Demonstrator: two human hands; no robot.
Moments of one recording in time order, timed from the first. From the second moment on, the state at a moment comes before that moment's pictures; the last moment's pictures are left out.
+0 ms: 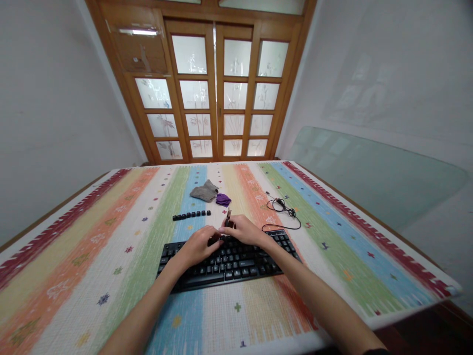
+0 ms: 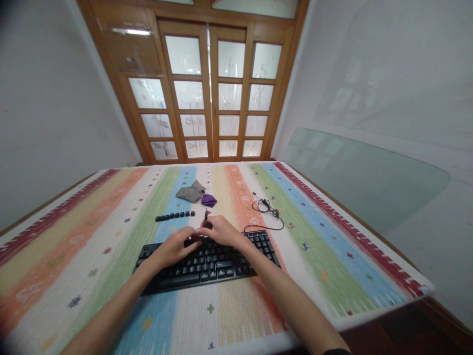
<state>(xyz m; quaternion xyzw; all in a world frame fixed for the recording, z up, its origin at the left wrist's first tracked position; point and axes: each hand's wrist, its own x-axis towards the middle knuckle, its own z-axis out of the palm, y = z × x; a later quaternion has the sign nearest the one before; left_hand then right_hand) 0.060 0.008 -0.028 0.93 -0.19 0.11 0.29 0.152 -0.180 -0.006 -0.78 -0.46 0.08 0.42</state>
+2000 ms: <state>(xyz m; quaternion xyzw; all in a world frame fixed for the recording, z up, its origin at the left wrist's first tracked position) 0.155 0.034 -0.011 0.99 -0.14 0.09 0.02 0.144 -0.212 0.000 -0.80 -0.35 0.18 0.46</state>
